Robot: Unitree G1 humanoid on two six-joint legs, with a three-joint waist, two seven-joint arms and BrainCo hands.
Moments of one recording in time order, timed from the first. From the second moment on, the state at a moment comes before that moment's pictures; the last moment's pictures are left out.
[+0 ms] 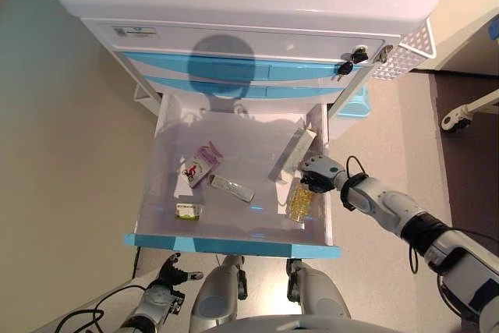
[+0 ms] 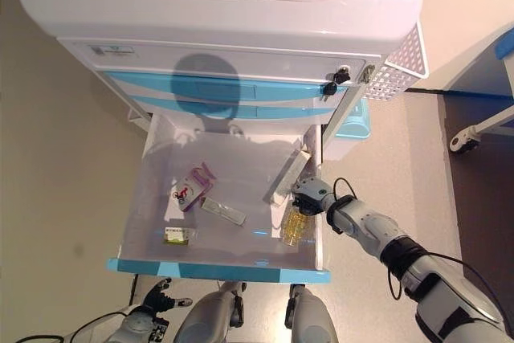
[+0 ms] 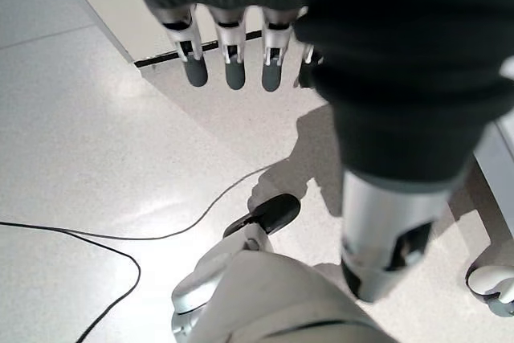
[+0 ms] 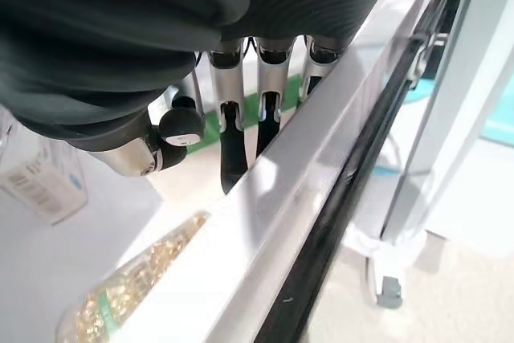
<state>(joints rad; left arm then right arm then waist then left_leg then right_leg) -0.05 0.29 -0.21 1.13 0.05 -0.10 0.14 -0.54 -0.65 0.76 0.53 -0.77 -0.20 -0.03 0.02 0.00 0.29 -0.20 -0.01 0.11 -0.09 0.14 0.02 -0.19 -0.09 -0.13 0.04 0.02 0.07</state>
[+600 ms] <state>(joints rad) -0.04 0.28 -0.21 1.13 0.05 -0.10 0.14 -0.46 -0.71 0.72 0.18 -0.73 -0.19 0.00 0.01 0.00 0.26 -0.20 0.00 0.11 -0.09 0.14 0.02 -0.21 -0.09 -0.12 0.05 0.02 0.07</state>
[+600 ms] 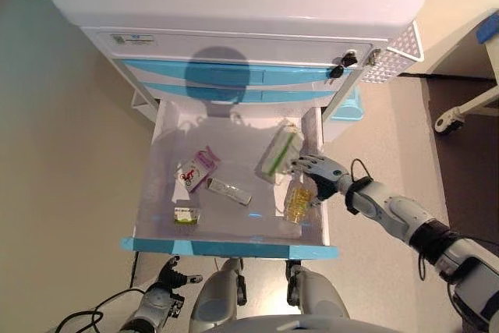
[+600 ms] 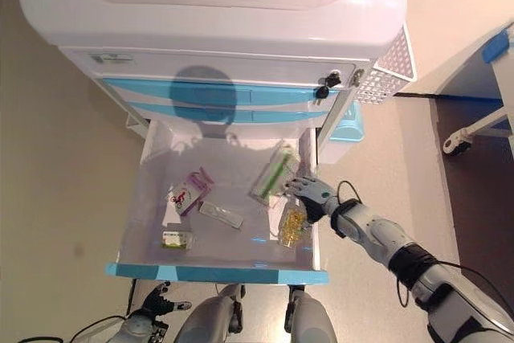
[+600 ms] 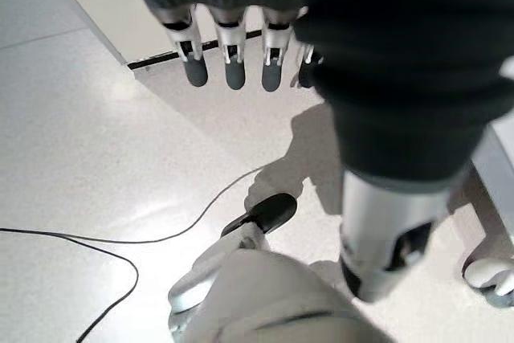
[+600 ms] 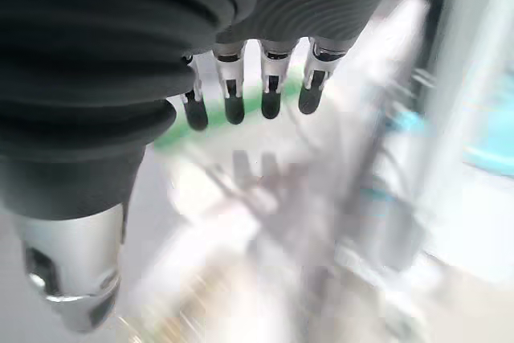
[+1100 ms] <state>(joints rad) -0.04 0.27 -0.19 1.13 0.06 -0.08 0.16 -0.55 -0.70 0.72 -0.05 -0.54 -0.18 0.08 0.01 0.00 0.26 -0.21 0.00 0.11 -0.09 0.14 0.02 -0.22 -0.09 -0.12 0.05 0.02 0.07</state>
